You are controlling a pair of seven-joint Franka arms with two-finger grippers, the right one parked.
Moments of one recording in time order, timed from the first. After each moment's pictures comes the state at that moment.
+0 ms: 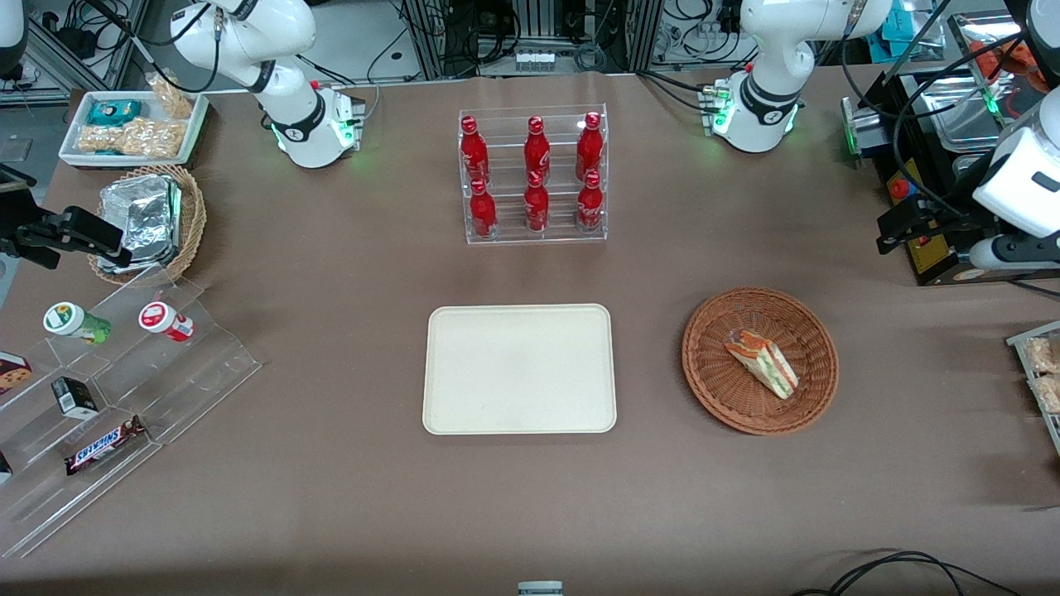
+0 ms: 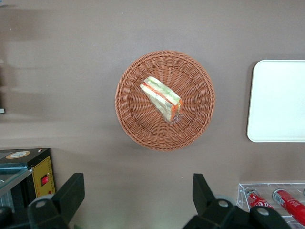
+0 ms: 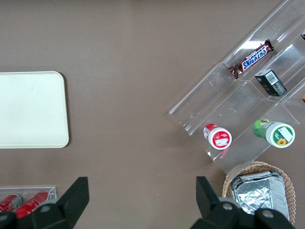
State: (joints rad) arm -0.04 0.02 -0.03 -1.55 -0.01 1.55 -0.08
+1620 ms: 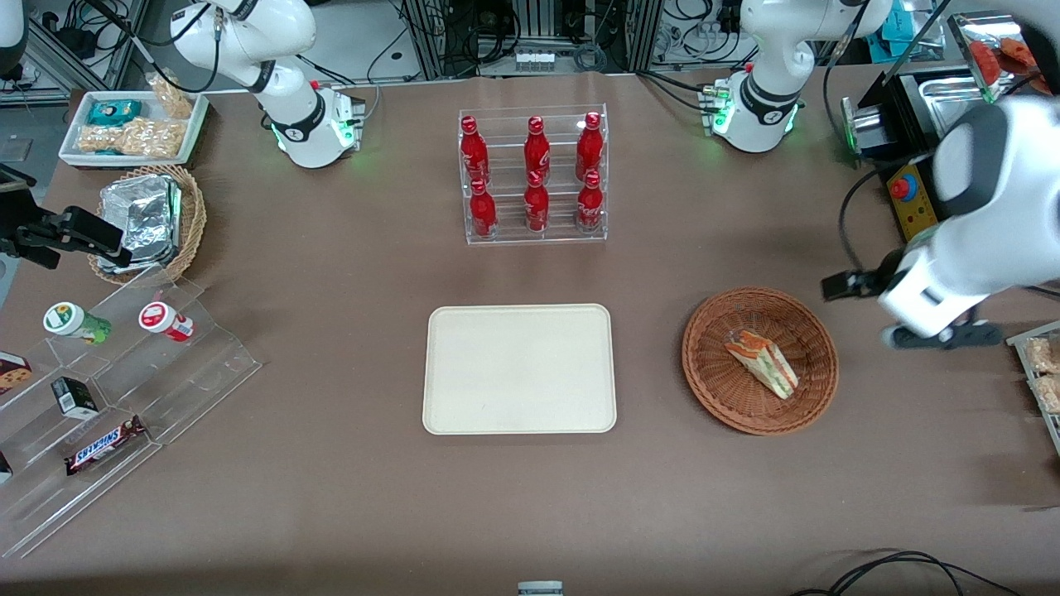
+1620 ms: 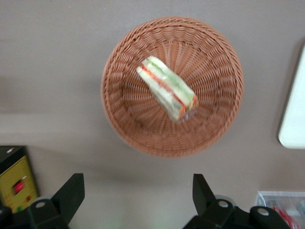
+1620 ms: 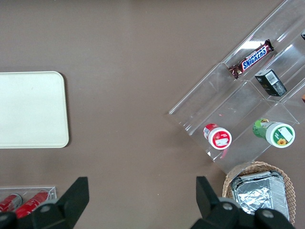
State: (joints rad) arm -0.06 0.20 -0.05 -1.72 0.02 1.74 -0.15
